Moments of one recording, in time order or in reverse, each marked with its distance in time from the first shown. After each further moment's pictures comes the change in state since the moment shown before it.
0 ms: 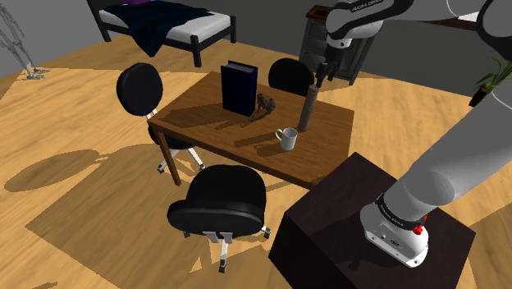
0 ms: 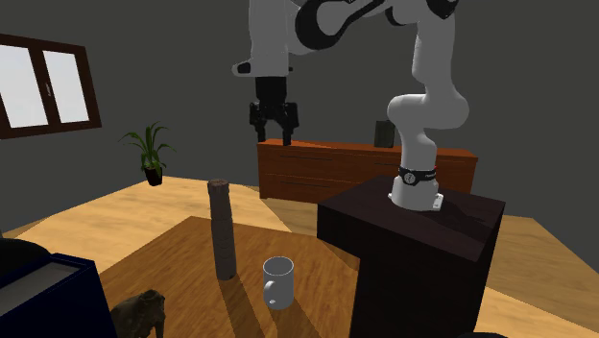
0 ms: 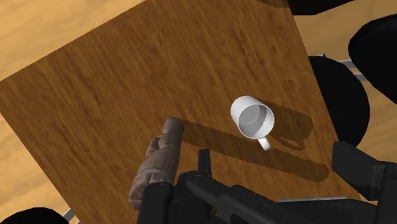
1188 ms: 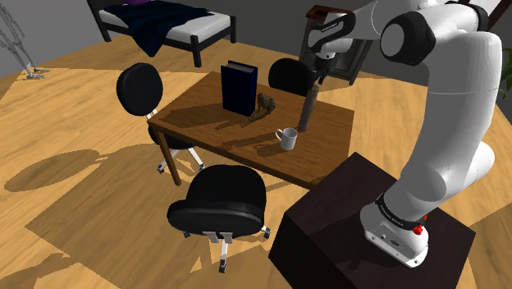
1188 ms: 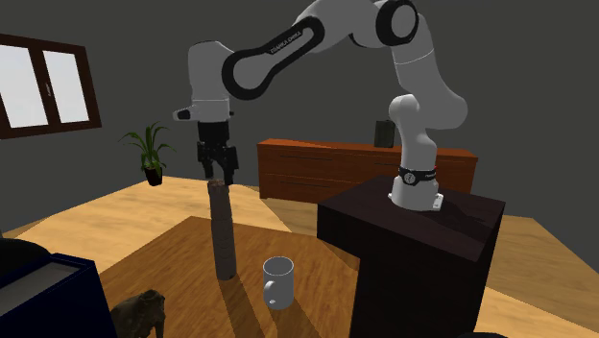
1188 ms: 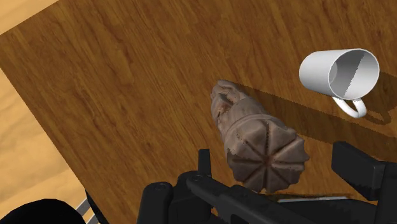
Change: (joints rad) arm -0.127 0.538 -0.012 0.455 0.155 0.066 -0.188
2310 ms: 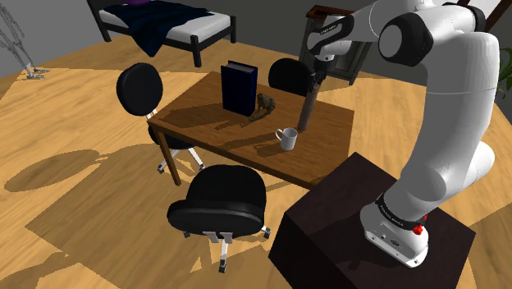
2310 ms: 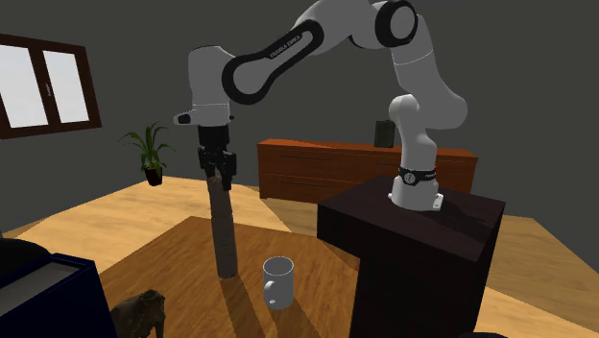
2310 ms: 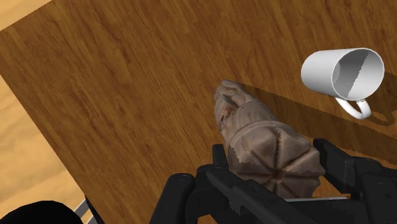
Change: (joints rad) arm 0.000 0.013 0.003 -0.005 0.004 0.018 -0.001
